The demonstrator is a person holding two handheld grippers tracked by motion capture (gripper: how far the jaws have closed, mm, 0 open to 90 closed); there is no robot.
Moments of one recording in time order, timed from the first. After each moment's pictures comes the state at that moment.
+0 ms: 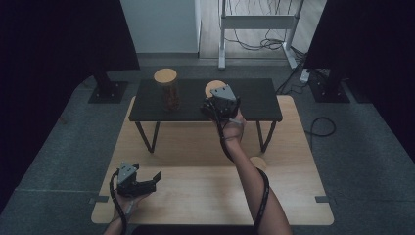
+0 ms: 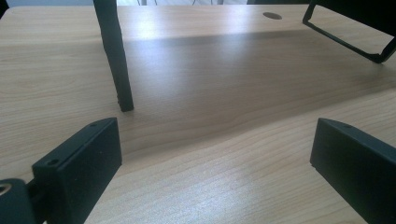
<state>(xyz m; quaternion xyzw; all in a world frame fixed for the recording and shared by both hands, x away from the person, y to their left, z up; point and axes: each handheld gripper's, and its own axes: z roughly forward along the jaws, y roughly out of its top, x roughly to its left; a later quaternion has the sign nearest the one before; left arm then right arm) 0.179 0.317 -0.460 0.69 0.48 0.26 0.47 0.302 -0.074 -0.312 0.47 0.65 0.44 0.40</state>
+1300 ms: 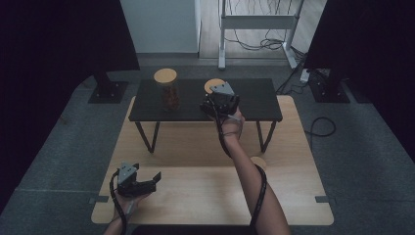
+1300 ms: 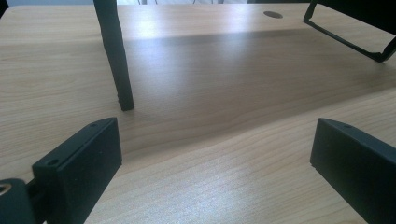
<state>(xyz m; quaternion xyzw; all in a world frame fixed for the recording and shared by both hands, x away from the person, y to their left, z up) 0.179 0.316 -0.460 0.69 0.48 0.26 0.47 0.318 -0.070 -0.305 0.49 0.66 0.42 0.39</state>
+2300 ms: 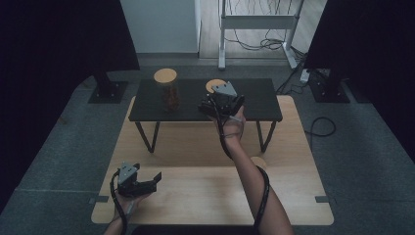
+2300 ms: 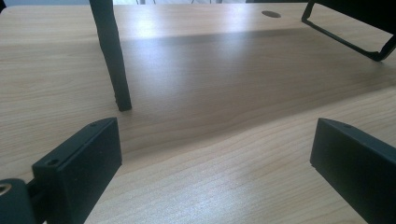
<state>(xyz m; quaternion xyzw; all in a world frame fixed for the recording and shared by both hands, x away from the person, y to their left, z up) 0.180 0.317 -0.461 0.69 0.48 0.26 0.47 0.305 -0.073 -0.300 0.49 0.64 0.44 0.39</state>
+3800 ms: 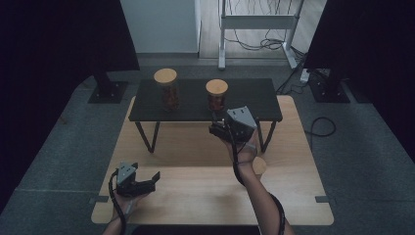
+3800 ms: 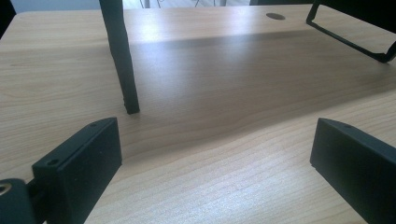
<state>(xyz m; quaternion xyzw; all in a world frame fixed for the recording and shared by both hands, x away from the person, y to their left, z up) 0.177 0.317 -0.458 0.69 0.48 0.27 0.47 0.228 -0.110 -0.340 0.48 0.61 0.48 0.41</state>
